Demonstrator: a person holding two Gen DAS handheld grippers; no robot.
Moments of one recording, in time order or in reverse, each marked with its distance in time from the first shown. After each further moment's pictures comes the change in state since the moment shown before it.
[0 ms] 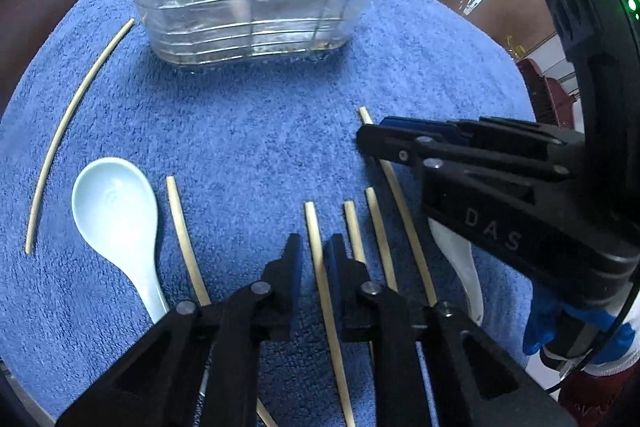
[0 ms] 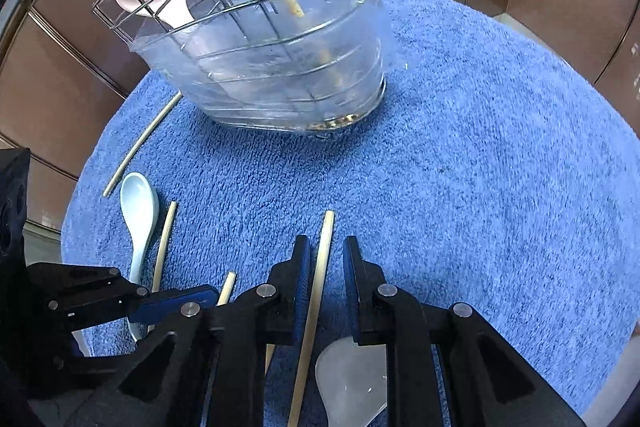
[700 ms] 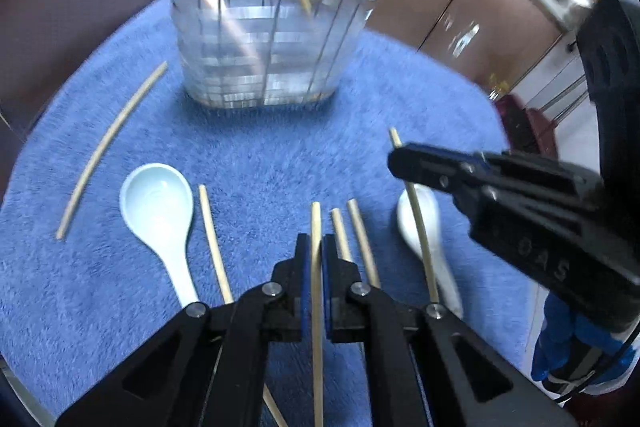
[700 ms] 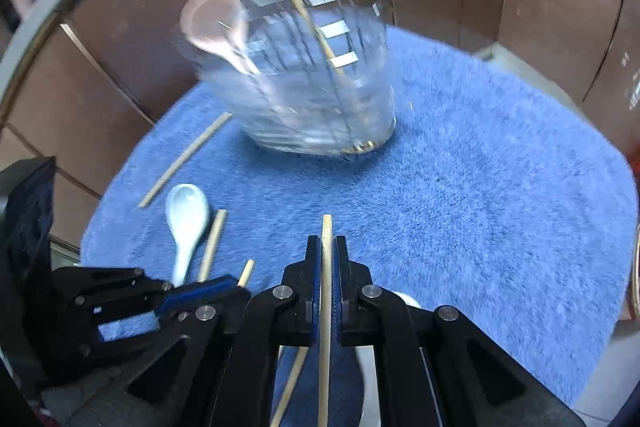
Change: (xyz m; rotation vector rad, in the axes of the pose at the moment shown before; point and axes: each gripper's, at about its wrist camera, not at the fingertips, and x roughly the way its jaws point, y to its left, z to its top) left arm -0.059 0.004 -0.040 0.006 -0.233 -0.028; right arm -0.073 0.028 -0.038 -0.018 -0.193 0.008
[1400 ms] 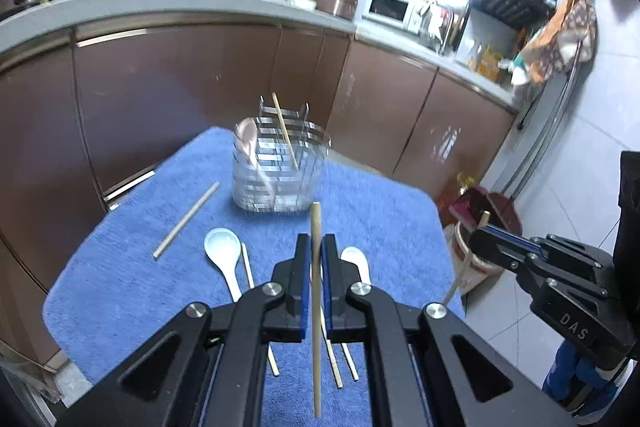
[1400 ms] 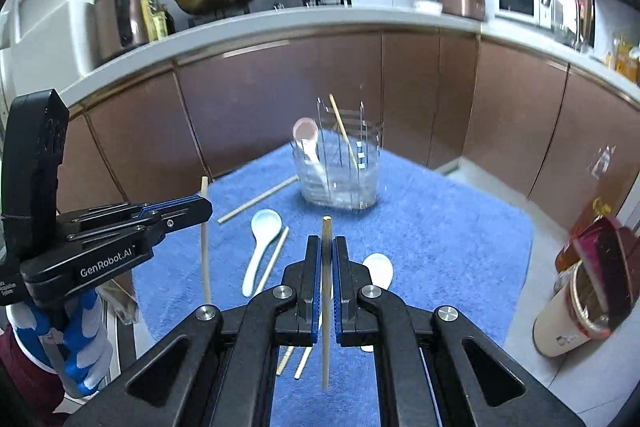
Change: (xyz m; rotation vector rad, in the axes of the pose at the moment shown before) left arm -0.188 -0.031 -0.072 0.012 -0.478 0.014; right arm -0.199 0.068 -0.106 -0.116 -0.404 -0.105
